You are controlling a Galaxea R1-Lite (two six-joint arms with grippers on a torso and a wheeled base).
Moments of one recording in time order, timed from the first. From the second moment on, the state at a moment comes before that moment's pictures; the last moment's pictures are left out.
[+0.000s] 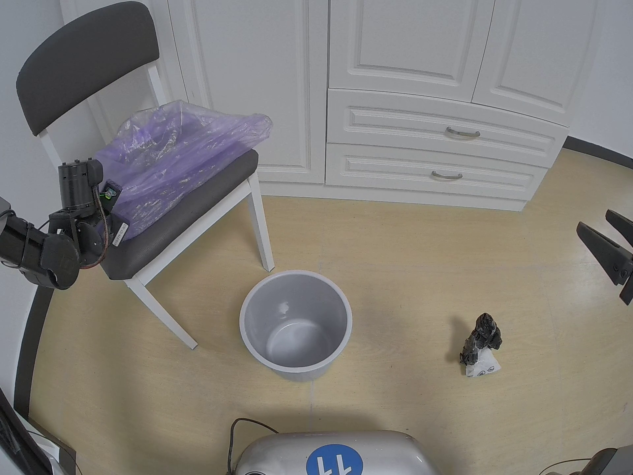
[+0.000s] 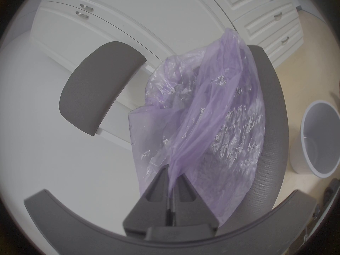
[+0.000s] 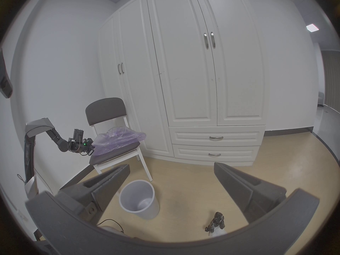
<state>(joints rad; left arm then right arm) -0.02 1.88 -0.99 -0.65 0.48 0.67 0.34 0.90 -0.53 -0.44 -0.03 0.03</state>
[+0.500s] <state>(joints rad) -0.06 1.75 -0.80 -0.78 0.22 0.57 0.38 0.98 -0.57 -0.40 -0.07 0.03</state>
